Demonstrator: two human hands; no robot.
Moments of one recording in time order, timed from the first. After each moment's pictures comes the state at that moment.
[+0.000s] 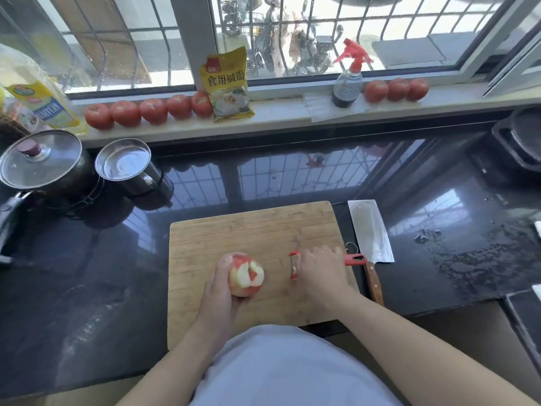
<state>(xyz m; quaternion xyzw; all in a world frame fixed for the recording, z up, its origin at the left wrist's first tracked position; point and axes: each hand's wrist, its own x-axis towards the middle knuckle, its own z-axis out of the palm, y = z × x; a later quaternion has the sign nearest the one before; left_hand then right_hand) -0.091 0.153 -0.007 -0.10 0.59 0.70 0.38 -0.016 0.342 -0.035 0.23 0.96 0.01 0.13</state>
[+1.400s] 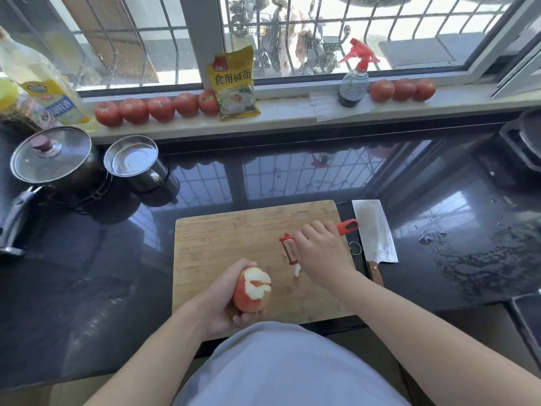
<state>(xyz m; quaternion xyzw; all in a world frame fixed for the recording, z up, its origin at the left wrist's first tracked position) -0.112 0.144 0.008 -0.10 0.57 0.49 0.65 -0.033 0.365 -0.034 0.07 0.99 0.06 -0.14</state>
